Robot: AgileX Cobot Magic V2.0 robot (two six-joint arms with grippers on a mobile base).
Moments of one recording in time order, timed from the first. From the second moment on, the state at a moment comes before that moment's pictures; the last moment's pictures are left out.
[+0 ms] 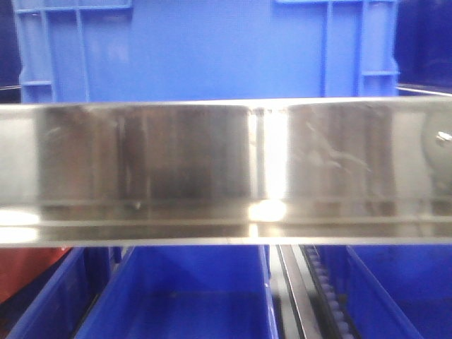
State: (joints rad) left arm 0.01 0.39 -0.72 0.05 0.22 -0.11; right arm 0.00 0.35 -0.82 0.17 0.41 -0.10
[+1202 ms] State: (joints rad) left arm 0.01 0.39 -0.72 0.05 0.22 -0.11; right arm 0.00 0.35 -0.82 0.17 0.41 -0.10
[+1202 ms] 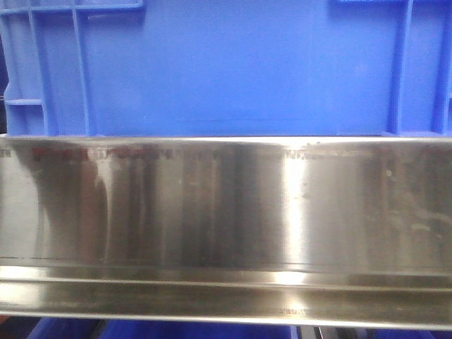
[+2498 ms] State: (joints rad) left arm -0.42 1.04 -1.11 0.03 0.29 0.01; right arm 0.19 0.87 -1.08 0.57 0.51 -0.47
